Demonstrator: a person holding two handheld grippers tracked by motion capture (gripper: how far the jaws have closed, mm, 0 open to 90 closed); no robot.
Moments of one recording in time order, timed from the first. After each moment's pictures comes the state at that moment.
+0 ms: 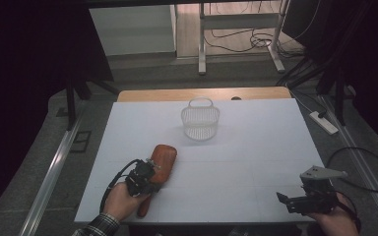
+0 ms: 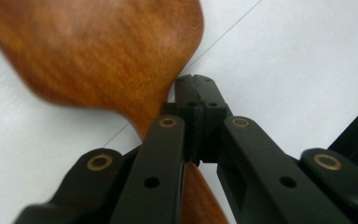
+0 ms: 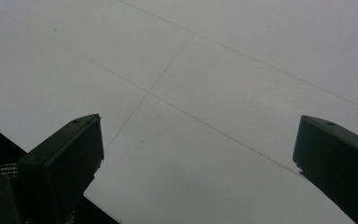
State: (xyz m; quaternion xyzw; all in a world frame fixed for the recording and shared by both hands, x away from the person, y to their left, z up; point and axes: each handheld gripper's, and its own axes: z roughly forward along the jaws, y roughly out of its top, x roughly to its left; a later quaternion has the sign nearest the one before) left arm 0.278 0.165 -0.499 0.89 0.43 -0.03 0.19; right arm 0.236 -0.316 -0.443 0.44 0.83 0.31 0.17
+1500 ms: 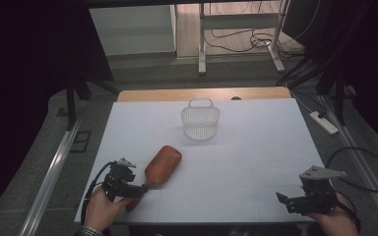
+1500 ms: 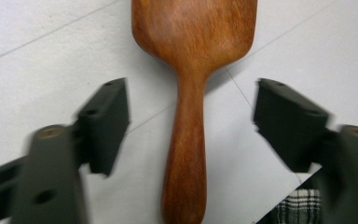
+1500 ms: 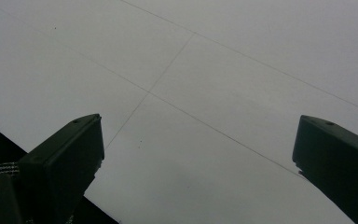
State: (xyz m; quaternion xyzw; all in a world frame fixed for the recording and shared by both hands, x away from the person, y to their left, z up) left arm 0.251 0.212 -0.480 0.83 0.49 0.05 0.25; right arm 0.235 -0.315 -0.443 0.43 0.83 0.30 0.18
